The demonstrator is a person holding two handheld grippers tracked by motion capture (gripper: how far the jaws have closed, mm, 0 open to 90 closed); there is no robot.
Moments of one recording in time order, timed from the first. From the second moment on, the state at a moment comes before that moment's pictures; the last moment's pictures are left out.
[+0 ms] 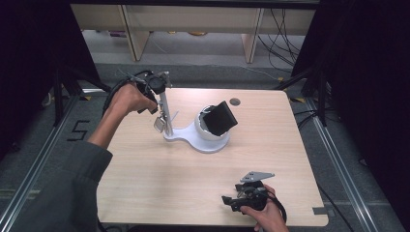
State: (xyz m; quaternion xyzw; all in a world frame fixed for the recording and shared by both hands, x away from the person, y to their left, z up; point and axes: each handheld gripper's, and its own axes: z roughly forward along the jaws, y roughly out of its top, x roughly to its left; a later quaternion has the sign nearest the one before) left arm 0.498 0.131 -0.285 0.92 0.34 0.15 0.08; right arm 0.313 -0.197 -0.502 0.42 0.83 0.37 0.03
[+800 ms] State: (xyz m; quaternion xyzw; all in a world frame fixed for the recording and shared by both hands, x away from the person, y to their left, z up) left arm 0.456 0.141 -0.299 0.93 0.32 0.12 0.17; right arm 0.312 -0.200 -0.499 0.43 0.82 0.38 0.03
